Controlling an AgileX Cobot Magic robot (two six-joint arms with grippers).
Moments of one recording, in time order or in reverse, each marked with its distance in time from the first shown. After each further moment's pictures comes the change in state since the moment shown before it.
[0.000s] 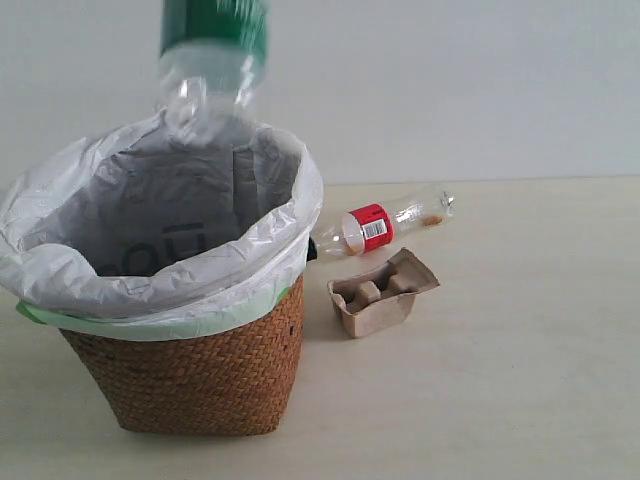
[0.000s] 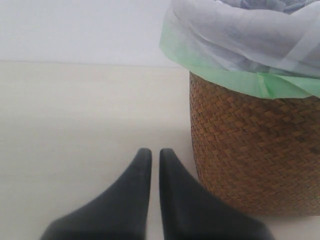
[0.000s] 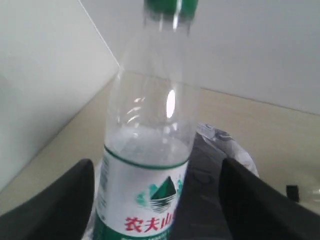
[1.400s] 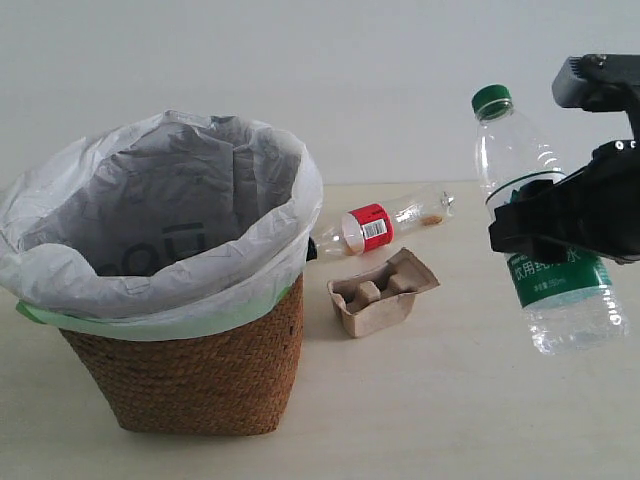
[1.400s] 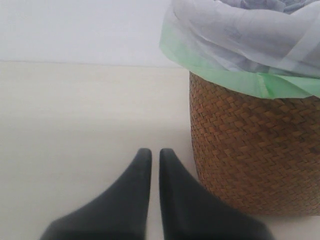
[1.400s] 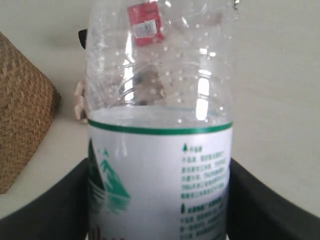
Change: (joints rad) left arm 0.000 0.000 0.000 0.000 0.000 0.000; right arm -0.342 -0.291 0.911 -0.072 -0.284 -0.235
